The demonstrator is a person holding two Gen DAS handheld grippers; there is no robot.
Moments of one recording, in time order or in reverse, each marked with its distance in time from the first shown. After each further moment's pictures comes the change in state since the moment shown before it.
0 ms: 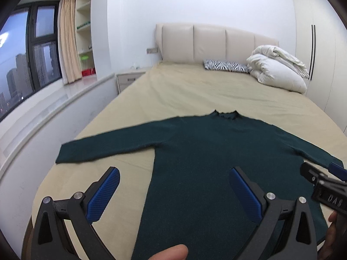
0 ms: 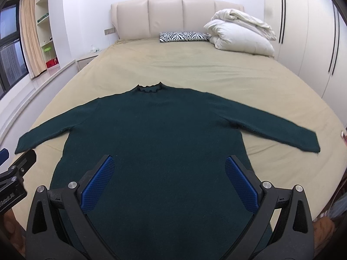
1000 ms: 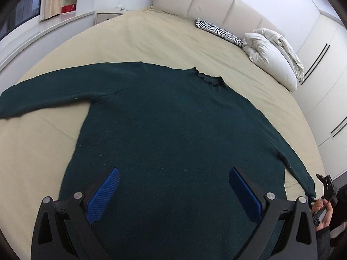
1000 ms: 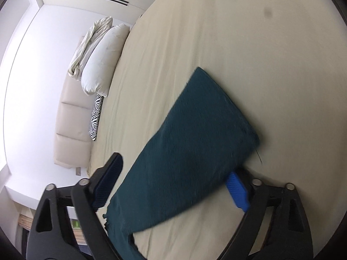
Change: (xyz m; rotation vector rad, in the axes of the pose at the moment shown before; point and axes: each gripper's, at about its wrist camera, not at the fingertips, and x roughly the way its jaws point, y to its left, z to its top) left arm 0.140 -0.039 0.009 -0.235 0.377 -0.272; right arm 0.126 -0.485 -0.069 1.205 -0.093 0.110
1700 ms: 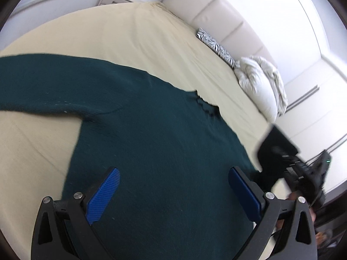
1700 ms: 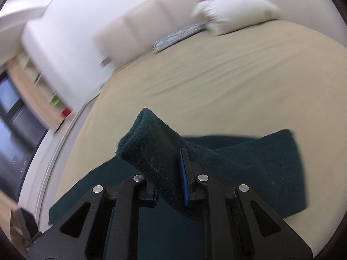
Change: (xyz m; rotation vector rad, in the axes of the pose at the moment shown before) left arm 0.018 0.077 0.055 -0.242 -0.008 -0.256; right arm 0.084 0.308 -0.258 -0.905 0.323 0.155
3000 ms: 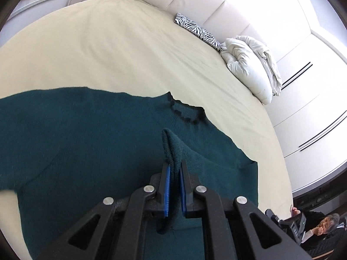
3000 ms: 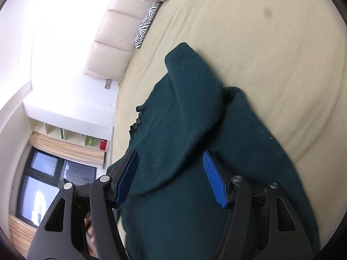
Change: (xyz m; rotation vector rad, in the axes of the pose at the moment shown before) left arm 0.114 -0.059 0.060 0.170 0.093 -0.016; right arm -0.068 -0.216 -0.159 0.610 0.029 0.254
